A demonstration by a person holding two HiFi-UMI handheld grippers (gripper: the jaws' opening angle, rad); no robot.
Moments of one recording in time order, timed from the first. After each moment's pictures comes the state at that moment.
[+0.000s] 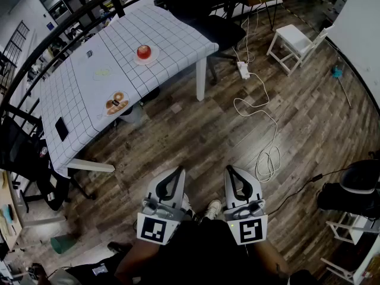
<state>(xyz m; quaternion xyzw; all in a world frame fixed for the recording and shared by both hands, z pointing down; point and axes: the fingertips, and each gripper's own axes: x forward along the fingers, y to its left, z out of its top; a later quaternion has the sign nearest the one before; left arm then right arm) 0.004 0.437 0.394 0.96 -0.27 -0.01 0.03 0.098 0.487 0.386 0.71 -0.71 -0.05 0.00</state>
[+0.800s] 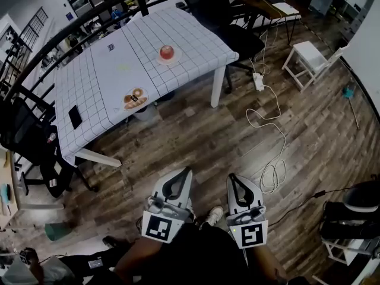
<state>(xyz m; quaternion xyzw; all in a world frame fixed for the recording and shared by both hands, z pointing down) -0.026 0.432 0.387 0.95 -0.30 -0.02 0.01 0.062 0.485 0.389 0.67 -0.74 -0.05 0.00</state>
